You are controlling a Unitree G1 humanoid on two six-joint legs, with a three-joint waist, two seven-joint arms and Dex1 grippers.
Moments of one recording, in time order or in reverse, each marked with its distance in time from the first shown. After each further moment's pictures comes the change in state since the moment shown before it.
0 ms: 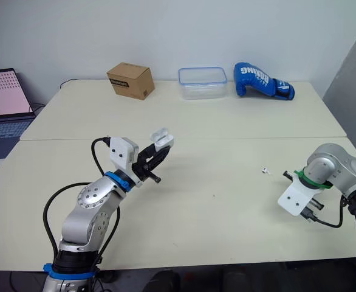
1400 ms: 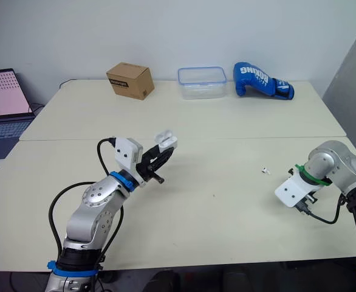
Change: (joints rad) left arm -0.010 -0.008 -0.017 0.034 0.000 -0.005 -0.005; right arm -0.027 0.019 -0.018 0.046 -0.004 0.108 -0.014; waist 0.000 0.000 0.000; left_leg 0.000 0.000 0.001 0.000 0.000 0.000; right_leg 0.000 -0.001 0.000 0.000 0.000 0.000
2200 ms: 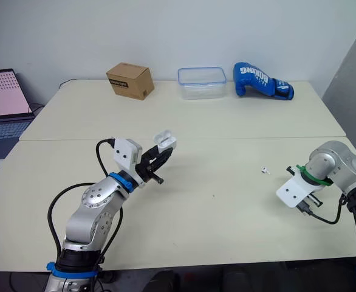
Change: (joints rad) left arm 0.004 0.003 0.000 -0.006 0.000 0.000 0.005; right arm 0.027 0.007 -0.036 0.005 0.016 0.030 0.001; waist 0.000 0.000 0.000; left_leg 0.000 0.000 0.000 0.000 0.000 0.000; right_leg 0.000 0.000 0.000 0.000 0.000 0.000
